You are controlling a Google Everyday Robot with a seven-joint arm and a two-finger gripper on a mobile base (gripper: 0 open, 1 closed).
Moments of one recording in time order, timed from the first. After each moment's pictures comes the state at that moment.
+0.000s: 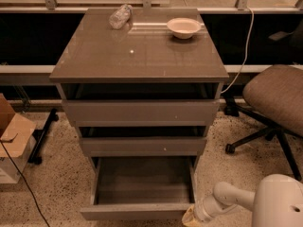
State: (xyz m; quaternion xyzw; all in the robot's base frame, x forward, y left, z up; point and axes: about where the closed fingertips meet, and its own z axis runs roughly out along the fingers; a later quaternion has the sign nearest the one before) arm 0.427 -0.179 0.173 -0.62 0.72 0.27 0.17
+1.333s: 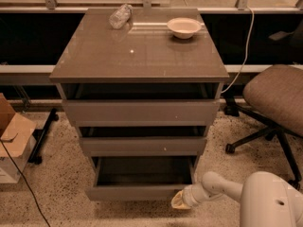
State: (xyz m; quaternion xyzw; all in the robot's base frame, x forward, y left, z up) arm 0.499 -0.141 0.162 -0.68 0.66 0.23 0.23
